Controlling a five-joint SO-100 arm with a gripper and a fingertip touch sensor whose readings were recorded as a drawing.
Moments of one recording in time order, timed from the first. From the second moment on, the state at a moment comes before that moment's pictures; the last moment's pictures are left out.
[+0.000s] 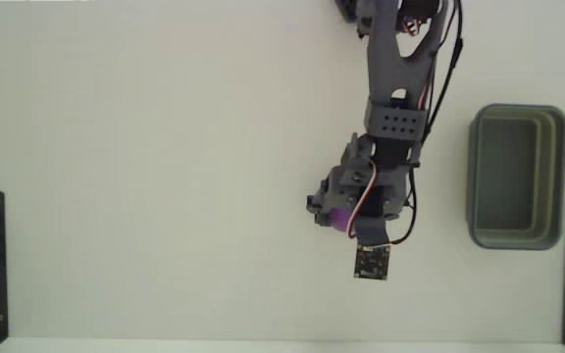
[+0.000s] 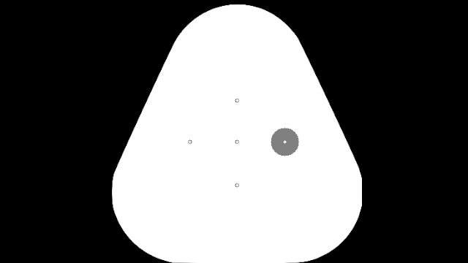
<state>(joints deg) 3.7 96.8 115.3 38.1 -0.3</state>
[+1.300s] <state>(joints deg) 3.7 96.9 115.3 38.1 -0.3</state>
